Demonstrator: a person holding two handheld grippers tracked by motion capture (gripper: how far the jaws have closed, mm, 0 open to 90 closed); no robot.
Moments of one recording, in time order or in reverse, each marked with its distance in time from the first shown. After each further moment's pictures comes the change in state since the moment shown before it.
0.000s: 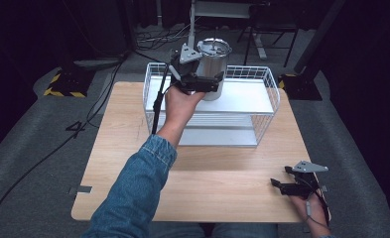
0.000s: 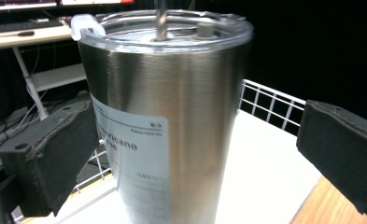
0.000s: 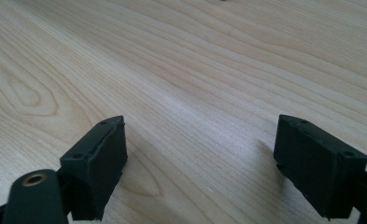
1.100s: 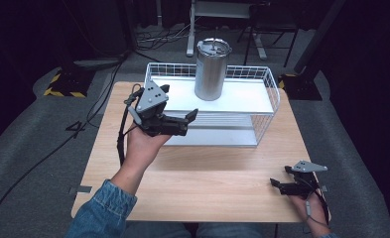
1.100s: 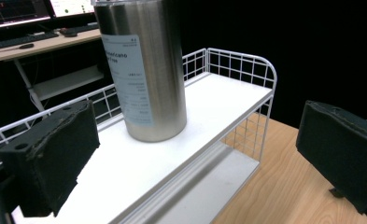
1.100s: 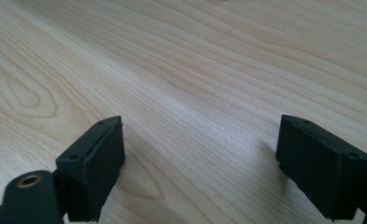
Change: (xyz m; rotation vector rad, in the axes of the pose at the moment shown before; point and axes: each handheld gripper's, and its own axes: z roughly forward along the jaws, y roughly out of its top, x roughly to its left) left arm -0.022 -0.046 -0.121 -0.005 -0.033 0.093; right arm 0.001 0.001 0.001 0.005 -0.002 0.003
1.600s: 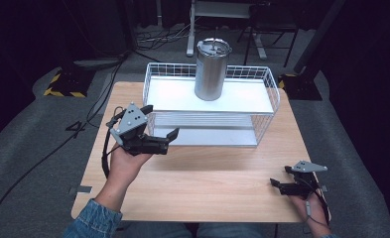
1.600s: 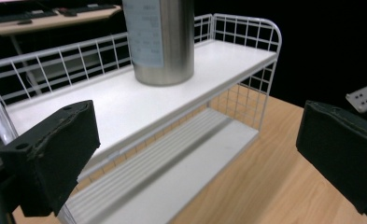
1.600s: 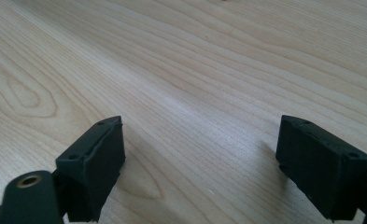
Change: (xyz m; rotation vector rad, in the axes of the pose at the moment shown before) left arm 0.014 -0.060 -0.027 0.032 -0.016 -0.056; right arm 0.000 0.000 0.000 -0.001 -0.001 -0.003
